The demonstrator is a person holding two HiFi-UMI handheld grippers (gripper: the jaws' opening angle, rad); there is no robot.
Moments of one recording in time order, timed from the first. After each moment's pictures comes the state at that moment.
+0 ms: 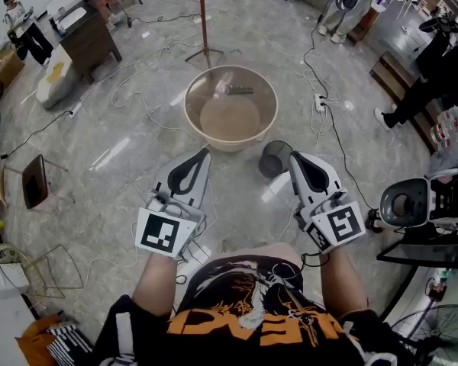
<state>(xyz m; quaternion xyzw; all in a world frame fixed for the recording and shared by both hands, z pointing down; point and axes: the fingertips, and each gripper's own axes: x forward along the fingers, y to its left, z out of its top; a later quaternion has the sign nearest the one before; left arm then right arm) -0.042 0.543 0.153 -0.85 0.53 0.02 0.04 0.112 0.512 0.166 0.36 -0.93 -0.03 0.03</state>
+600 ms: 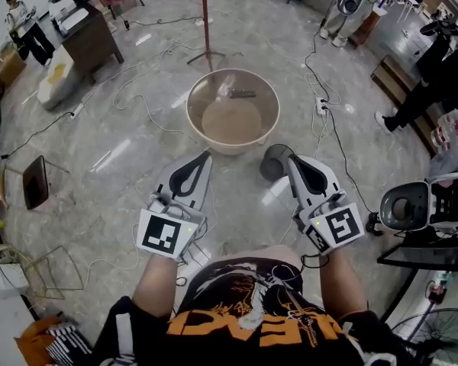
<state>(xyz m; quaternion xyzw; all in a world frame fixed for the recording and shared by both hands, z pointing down) -0.043 0.539 0.155 -0.85 0.53 0.01 0.04 0.104 0.509 0.167 0.35 -0.94 -0.03 0.03</state>
